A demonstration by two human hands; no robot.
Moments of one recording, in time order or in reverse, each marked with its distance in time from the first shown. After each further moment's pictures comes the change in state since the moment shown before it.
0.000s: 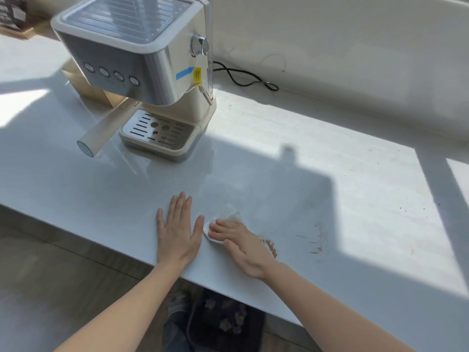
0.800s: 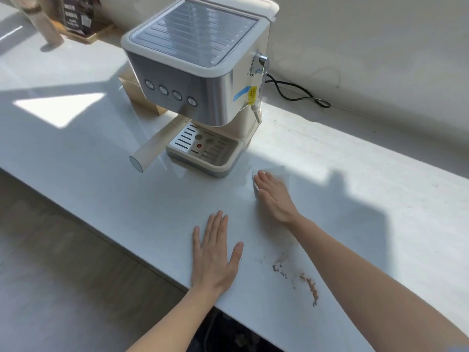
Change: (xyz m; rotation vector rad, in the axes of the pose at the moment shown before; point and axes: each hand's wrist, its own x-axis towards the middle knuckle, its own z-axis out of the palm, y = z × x) left_hand -0.001 -0.003 -0.001 -0.033 -0.023 -0.015; right_hand 0.151 0.041 -0.060 -0.192 0.077 0.149
